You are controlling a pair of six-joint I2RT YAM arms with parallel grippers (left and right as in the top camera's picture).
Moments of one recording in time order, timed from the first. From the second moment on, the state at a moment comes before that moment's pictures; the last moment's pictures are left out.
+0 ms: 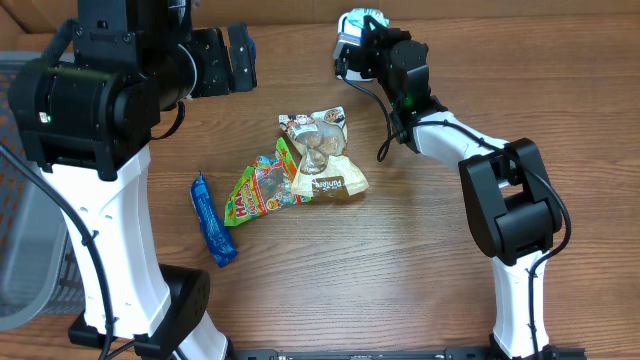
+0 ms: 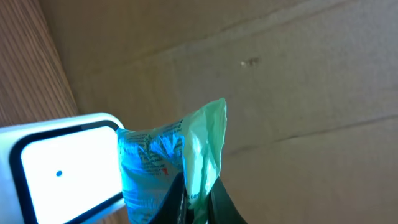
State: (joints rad) left arm -0.18 1.85 2.77 -1.69 -0.01 -0.26; right arm 0.36 2.26 1.52 0.67 0.06 -1.22
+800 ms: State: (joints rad) left arm -0.18 1.85 2.77 -1.69 -0.01 -0.26; right arm 0.49 1.81 1.52 -0.18 -0.02 -0.94
